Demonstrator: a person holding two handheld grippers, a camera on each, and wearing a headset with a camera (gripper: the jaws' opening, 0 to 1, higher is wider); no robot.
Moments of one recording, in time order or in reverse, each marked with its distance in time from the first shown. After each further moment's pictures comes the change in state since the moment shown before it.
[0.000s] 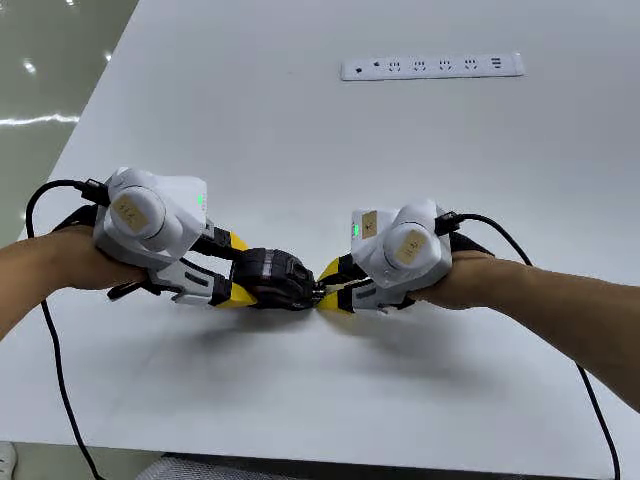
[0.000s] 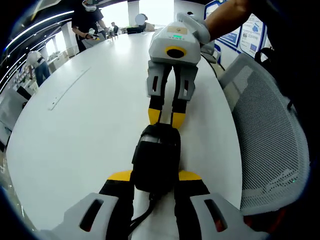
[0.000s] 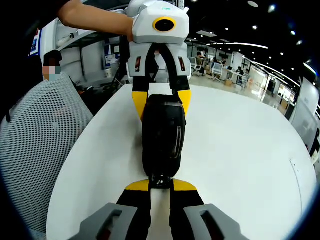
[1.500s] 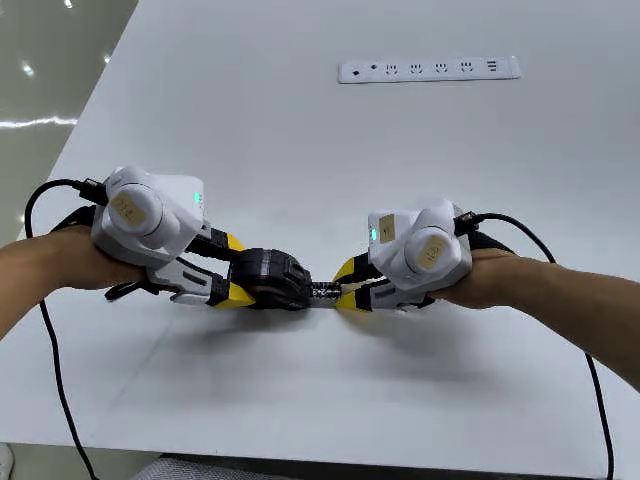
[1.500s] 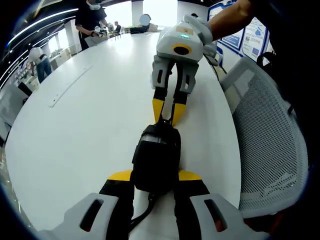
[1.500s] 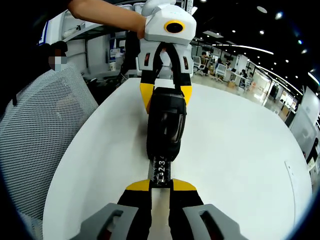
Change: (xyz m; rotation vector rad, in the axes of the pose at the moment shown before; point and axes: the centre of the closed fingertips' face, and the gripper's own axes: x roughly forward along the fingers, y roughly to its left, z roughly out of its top) left arm 0.001 0.001 -0.001 -0.031 -0.006 -0.003; right arm -0.017 -0.001 -0.018 -0.059 0.032 -0.006
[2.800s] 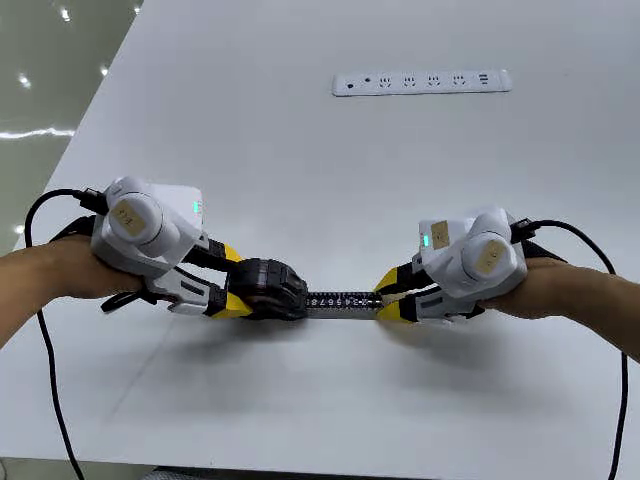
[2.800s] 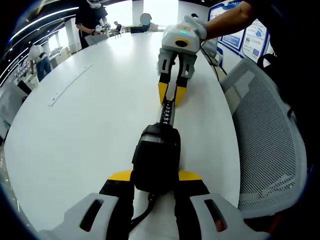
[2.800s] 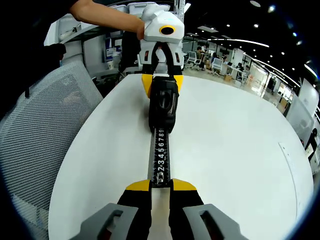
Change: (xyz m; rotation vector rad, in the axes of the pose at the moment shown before) left arm 0.001 0.001 0.001 -0.009 0.006 -0.011; right arm -0.042 0.003 -0.038 0.056 0.034 -0.004
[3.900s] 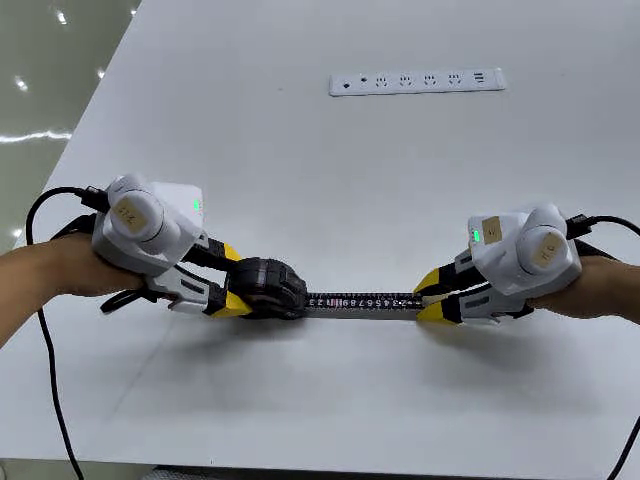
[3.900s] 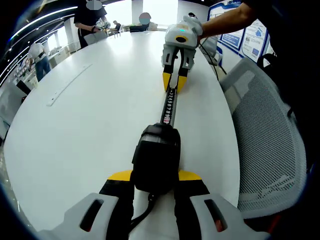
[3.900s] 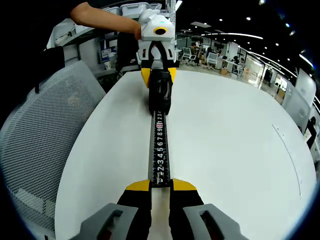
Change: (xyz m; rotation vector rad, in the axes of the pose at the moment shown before) left arm 0.000 -0.002 0.001 0.004 0.009 -0.006; right arm -0.037 0.008 -0.034 0.064 0.019 -0.003
